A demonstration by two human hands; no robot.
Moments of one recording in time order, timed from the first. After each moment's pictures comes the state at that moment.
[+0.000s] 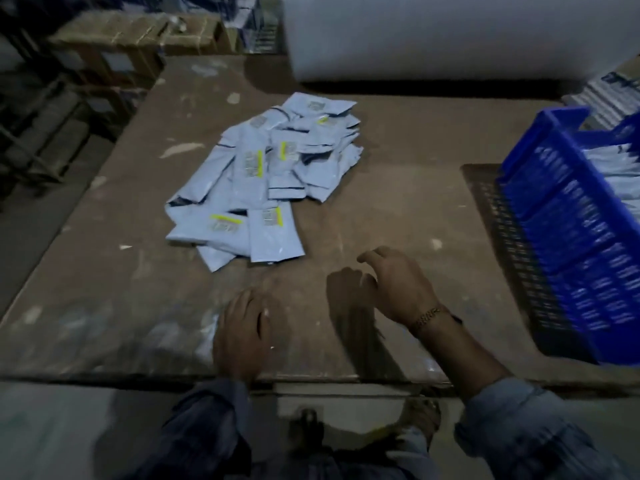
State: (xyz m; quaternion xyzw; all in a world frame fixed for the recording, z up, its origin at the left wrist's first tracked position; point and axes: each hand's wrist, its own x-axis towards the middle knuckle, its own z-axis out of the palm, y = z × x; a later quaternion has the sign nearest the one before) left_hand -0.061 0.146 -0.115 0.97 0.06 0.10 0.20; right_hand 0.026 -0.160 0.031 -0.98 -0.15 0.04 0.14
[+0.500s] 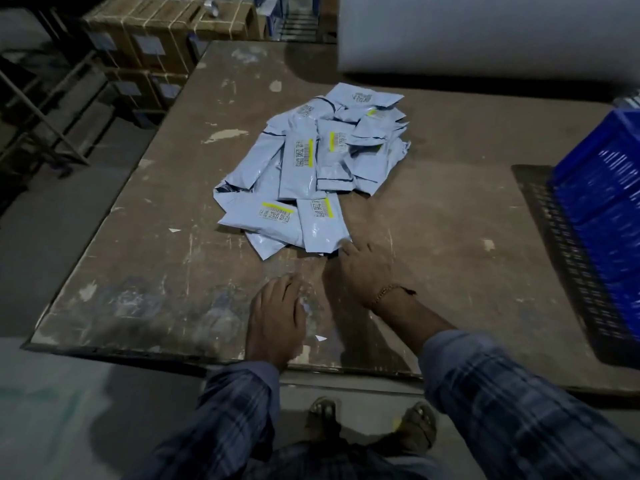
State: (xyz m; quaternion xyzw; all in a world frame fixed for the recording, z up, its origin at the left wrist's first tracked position) left_hand -0.057 0.182 -0.084 0.98 0.00 0.07 0.19; right_hand 0.068 -0.019 -0.056 -0.95 -0.28 -0.08 -0.11
